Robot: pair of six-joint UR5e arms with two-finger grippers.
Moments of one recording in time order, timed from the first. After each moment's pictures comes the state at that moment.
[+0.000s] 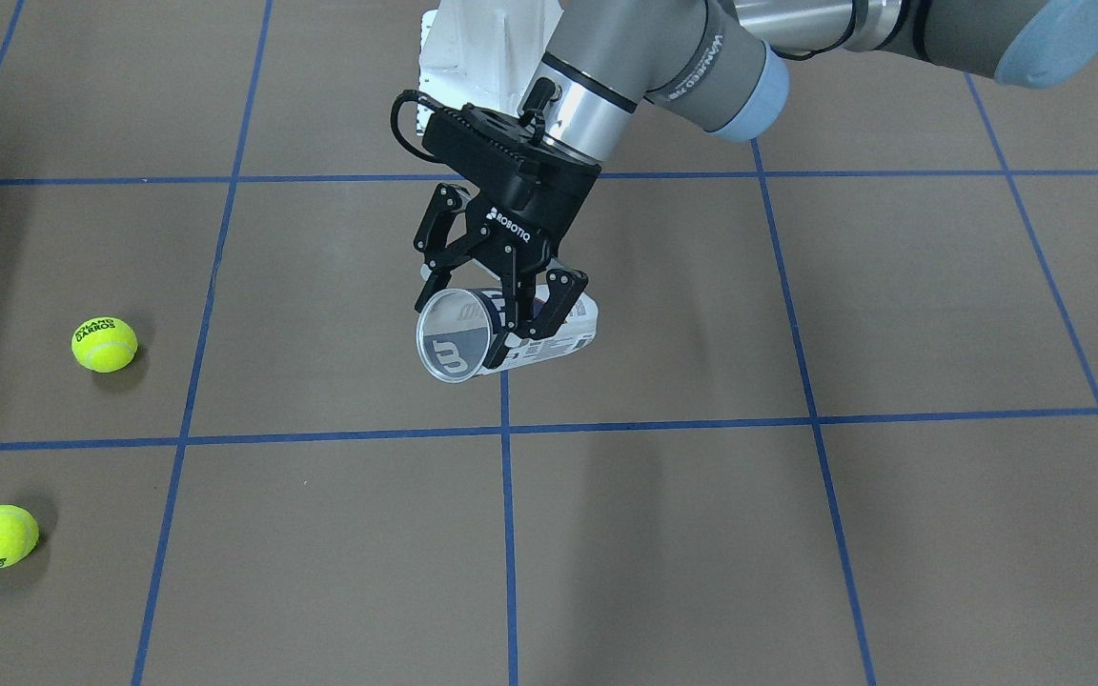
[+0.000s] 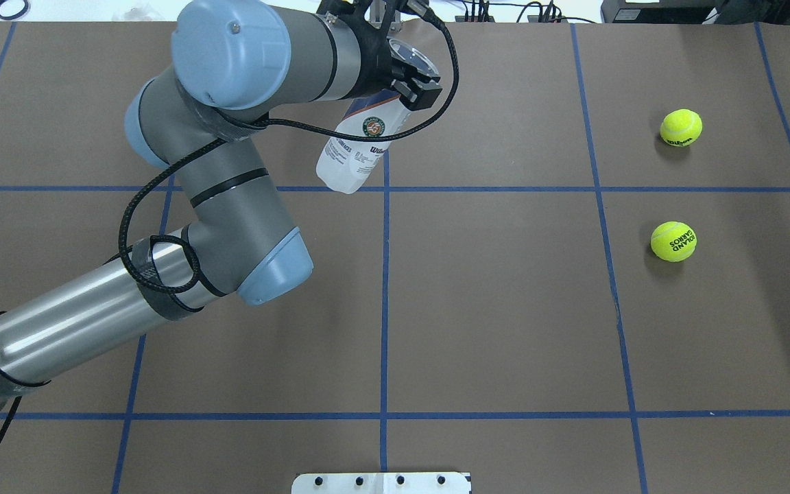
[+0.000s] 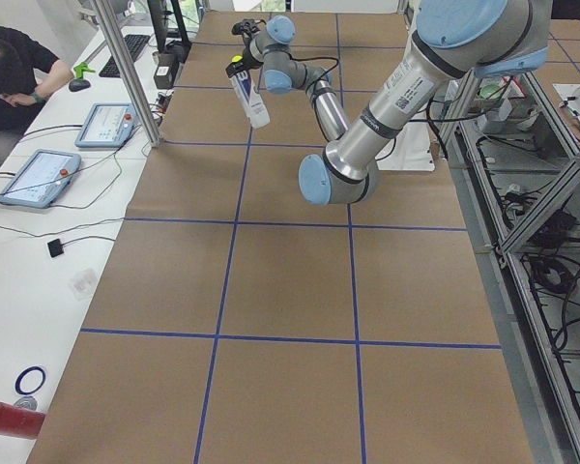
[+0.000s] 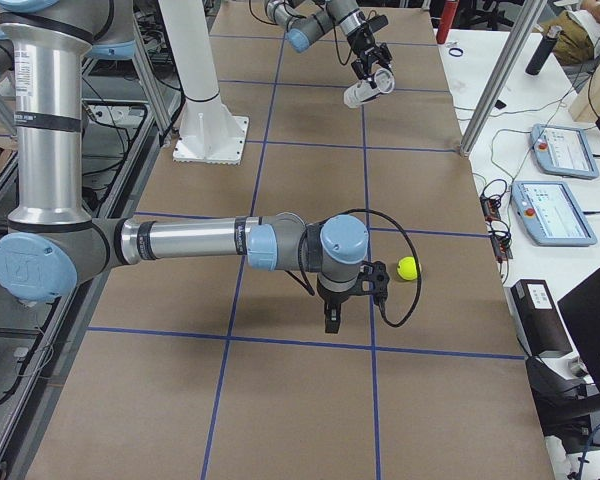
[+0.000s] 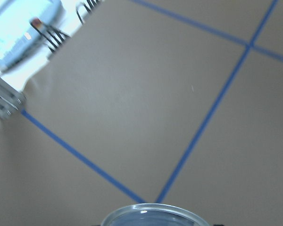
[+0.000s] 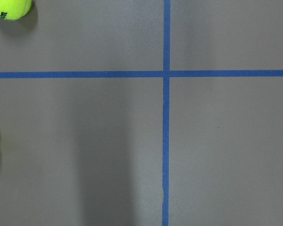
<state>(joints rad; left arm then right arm) -0.67 -2.45 -1.54 -2.27 -1.56 -0.52 1.55 -1.63 1.73 -1.65 2.39 0.03</state>
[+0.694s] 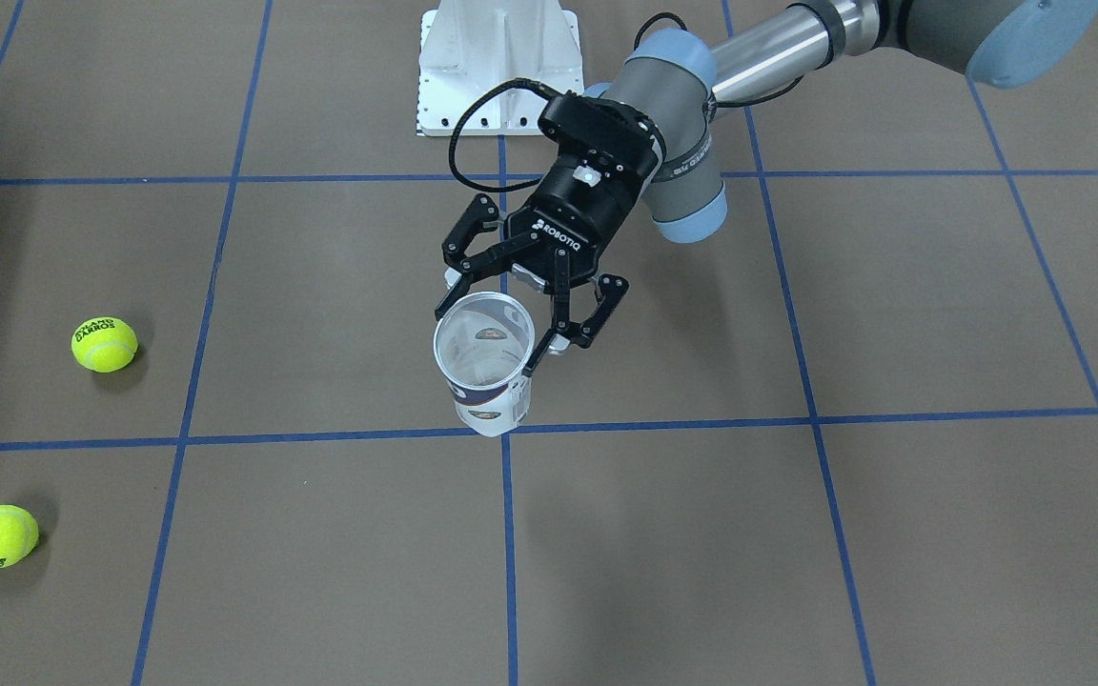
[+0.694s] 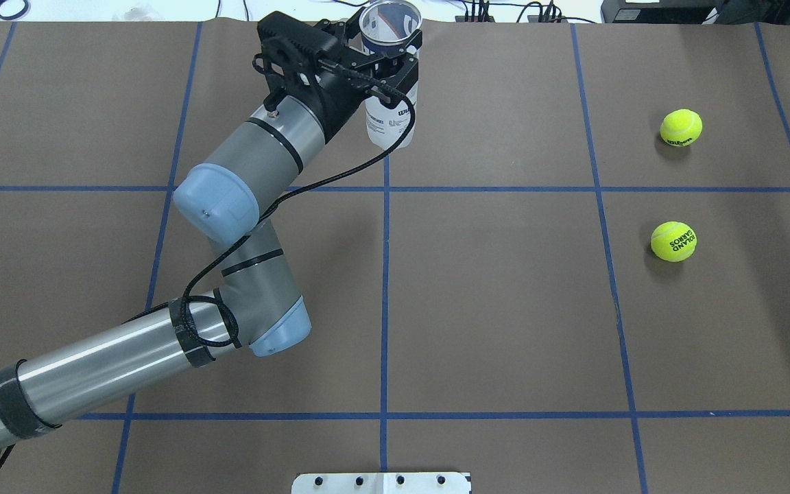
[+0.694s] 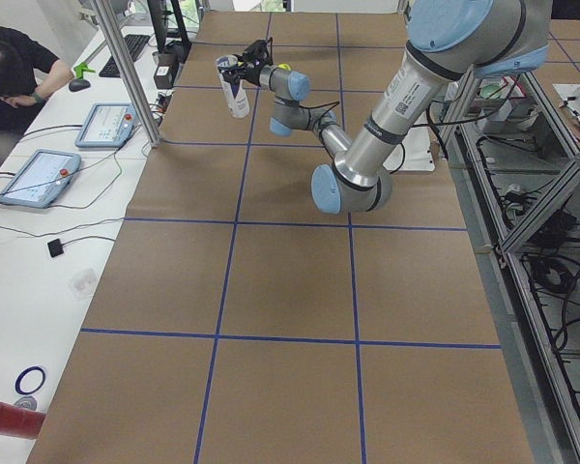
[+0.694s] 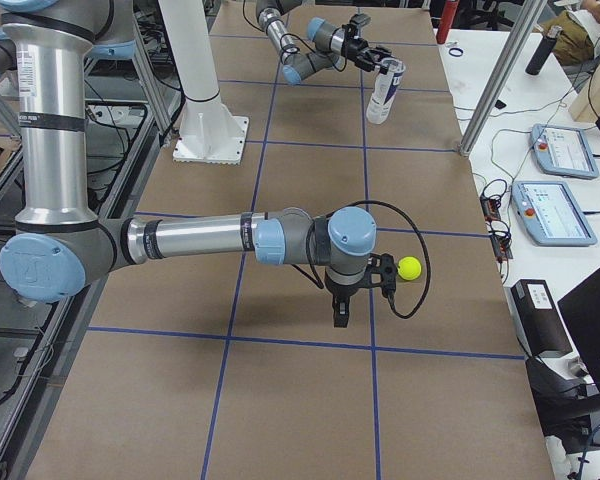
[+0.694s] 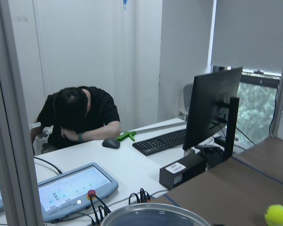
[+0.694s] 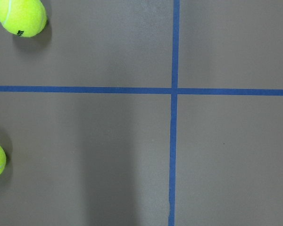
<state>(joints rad) -0.55 -2.35 -1.33 -3.05 -1.05 -0.56 1.55 -1.61 1.73 -1.65 2.39 0.03</state>
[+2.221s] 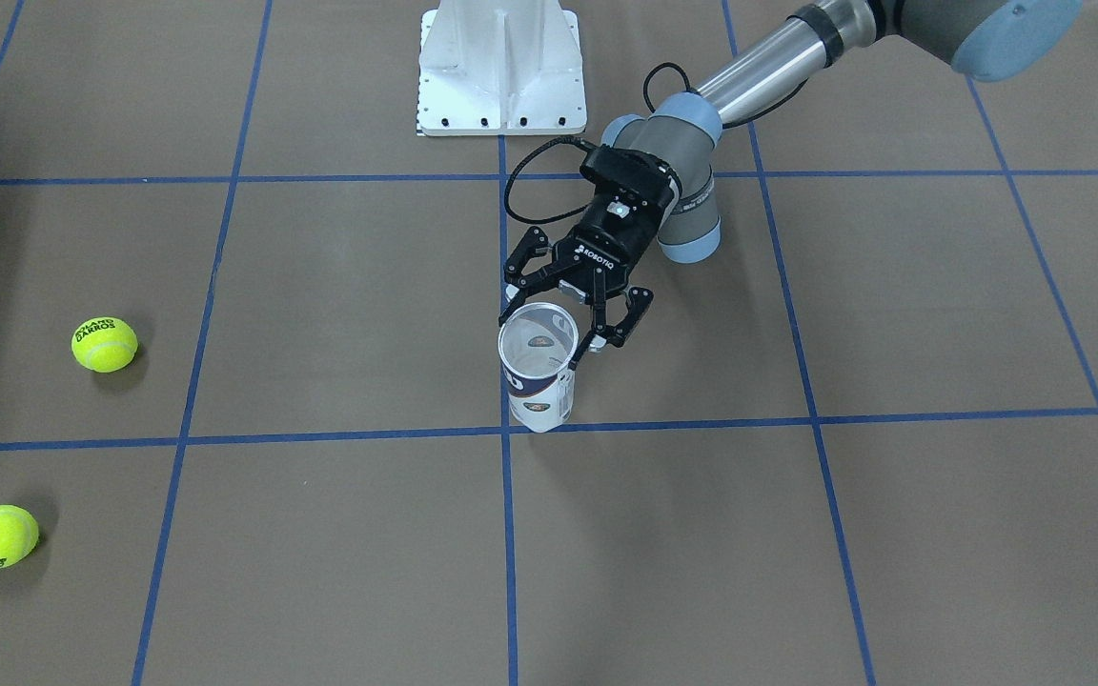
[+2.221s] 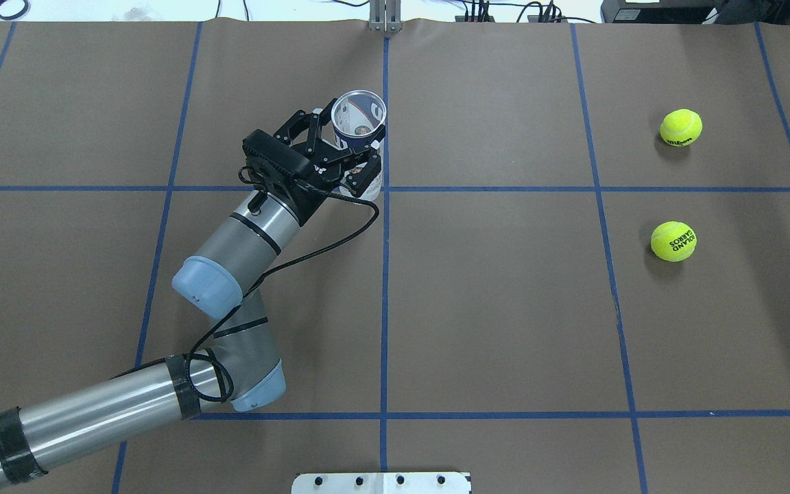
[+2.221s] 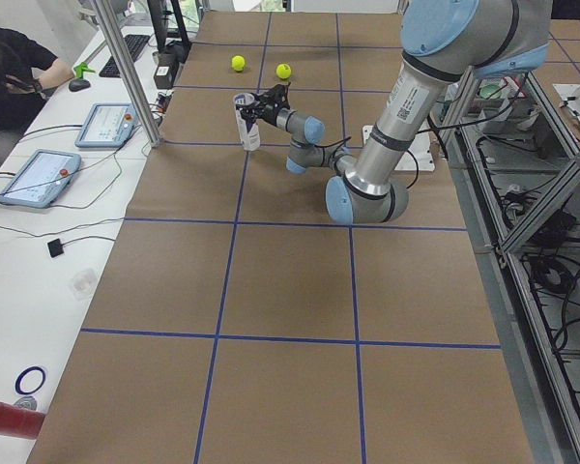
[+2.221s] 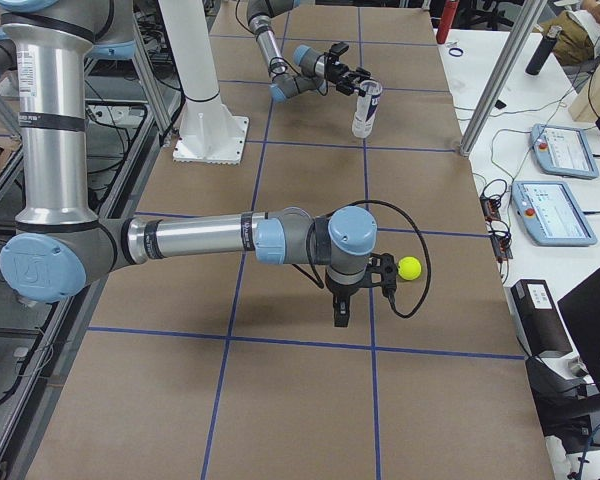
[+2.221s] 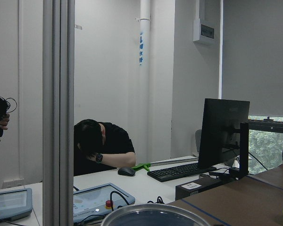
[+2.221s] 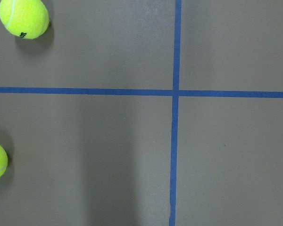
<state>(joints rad) -0.44 -2.29 -1.18 -3.31 -0.96 -0.41 1.55 -1.60 1.73 -1.65 2.39 0.03</state>
